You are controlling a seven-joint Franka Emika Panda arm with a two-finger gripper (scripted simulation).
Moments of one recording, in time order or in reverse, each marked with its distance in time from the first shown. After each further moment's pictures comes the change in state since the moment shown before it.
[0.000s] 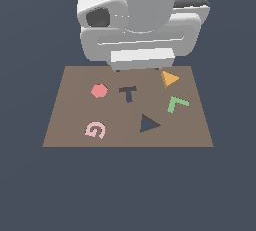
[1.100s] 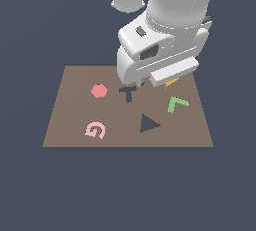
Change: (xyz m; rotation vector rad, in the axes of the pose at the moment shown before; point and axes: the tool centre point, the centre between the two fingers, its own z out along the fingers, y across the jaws) arm -0.006 -0.053 0.049 -0.007 -0.002 -0.380
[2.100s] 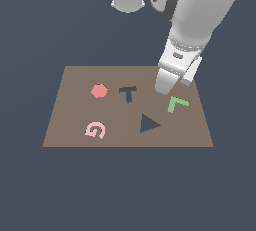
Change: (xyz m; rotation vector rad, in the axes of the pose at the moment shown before) arm -0.022 -0.081 0.078 -0.012 -0.006 -0.601
